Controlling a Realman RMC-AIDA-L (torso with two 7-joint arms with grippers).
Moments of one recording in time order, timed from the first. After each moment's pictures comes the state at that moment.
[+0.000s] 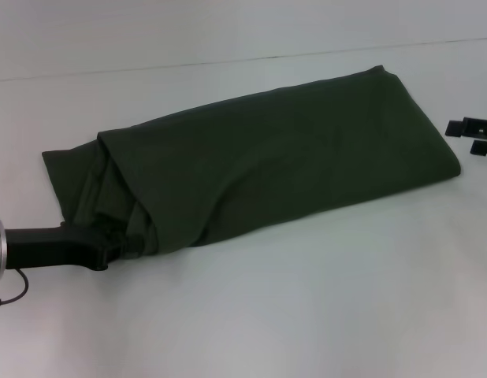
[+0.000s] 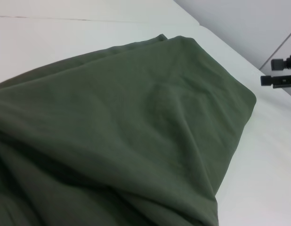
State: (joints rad) left arm -0.56 -2.15 0.62 0.78 2.35 1.50 -1.81; right arm 0.47 1.91 -0.43 -0.63 -2.20 -1.26 2.24
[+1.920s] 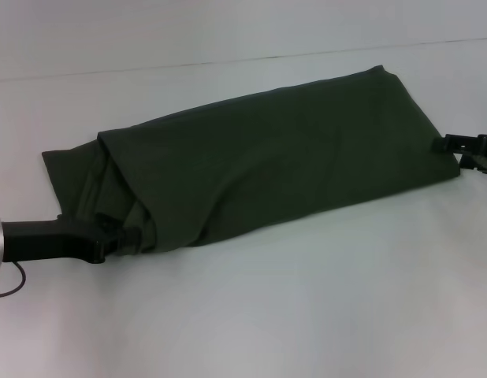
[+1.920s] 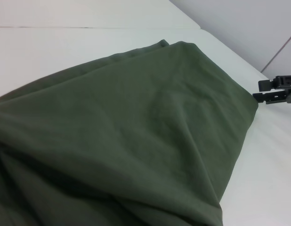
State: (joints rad) left arm -0.57 -2.14 0.62 0.78 2.35 1.50 -1.81; right arm 0.48 1.96 -0.44 -0.63 -2.27 -1.15 2.24
